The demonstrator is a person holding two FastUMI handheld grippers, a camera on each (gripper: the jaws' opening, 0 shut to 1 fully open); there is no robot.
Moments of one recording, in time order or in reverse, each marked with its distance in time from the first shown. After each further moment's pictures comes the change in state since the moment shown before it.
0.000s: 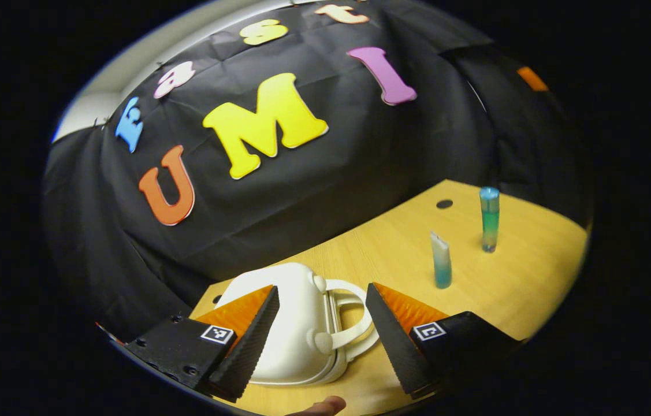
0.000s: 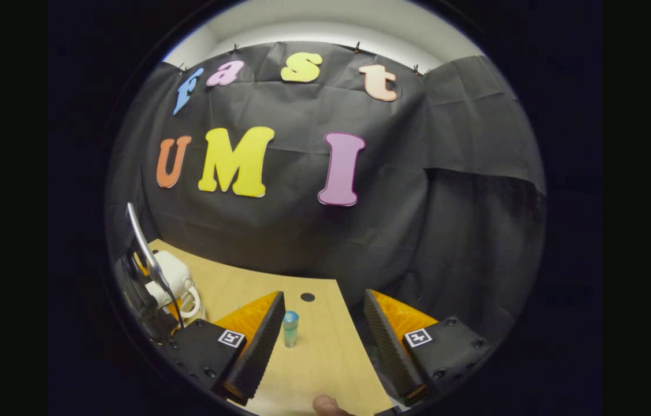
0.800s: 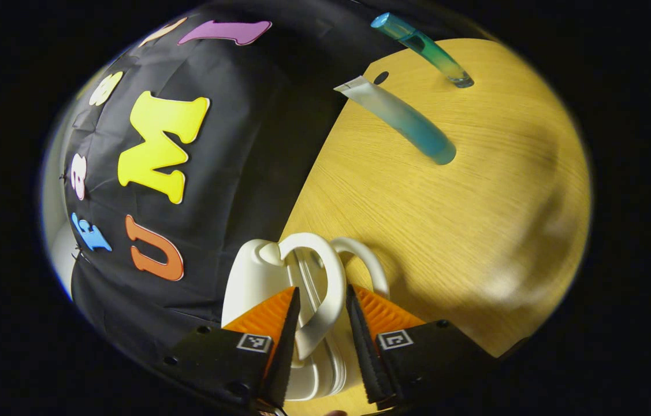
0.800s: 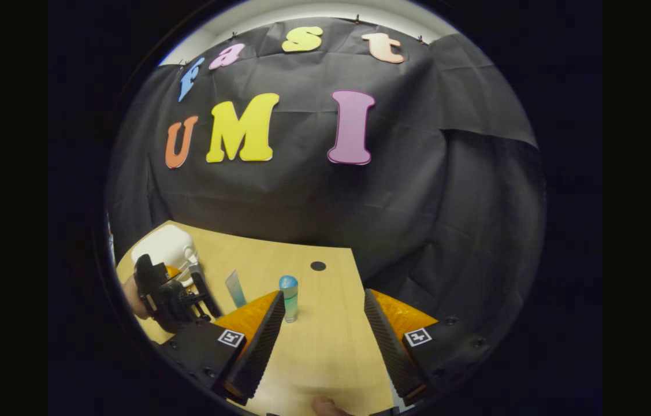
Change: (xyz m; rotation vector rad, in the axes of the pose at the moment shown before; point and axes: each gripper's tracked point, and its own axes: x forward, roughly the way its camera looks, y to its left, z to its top) left arm 0.055 -0.032 -0.070 0.588 0.259 0.048; right arm 0.032 -0.009 -0.076 0.007 0.132 0.142
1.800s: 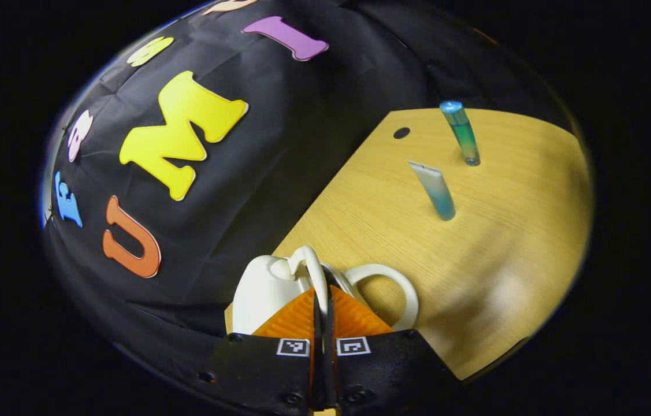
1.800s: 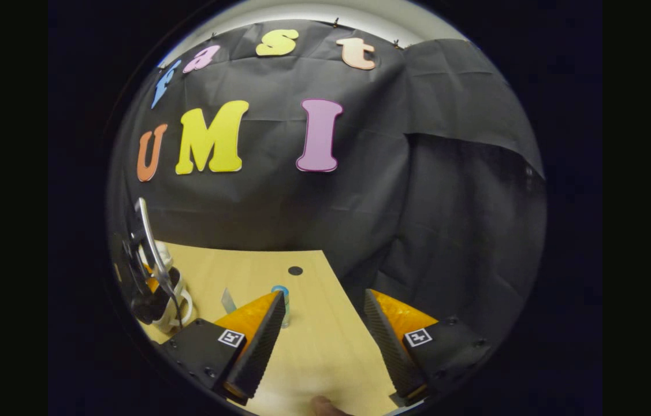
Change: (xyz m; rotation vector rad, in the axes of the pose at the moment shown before) left arm -0.048 0.092 0.011 -0.259 -0.166 -0.215; right arm -0.032 0.028 0.028 0.113 0.015 -0.274
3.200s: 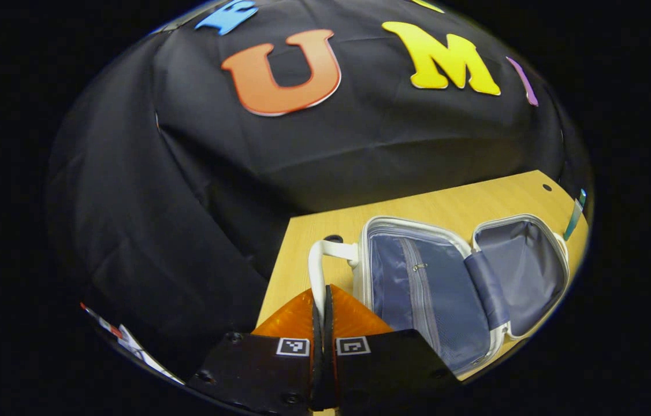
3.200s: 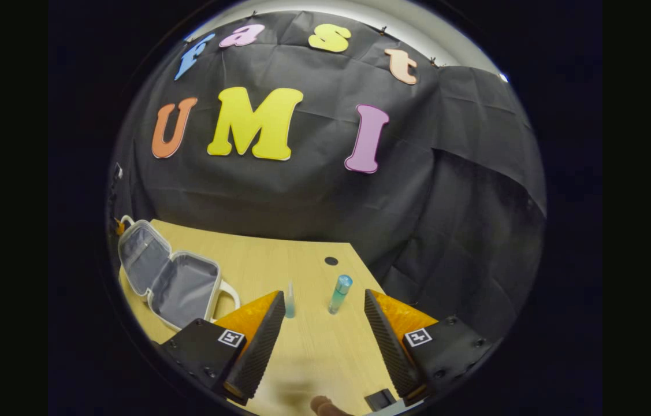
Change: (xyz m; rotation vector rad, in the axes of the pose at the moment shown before) left arm 0.071 0.280 -0.328 -0.724 0.132 0.103; right arm -0.069 0.157 -0.006 -0.130 0.056 -0.006
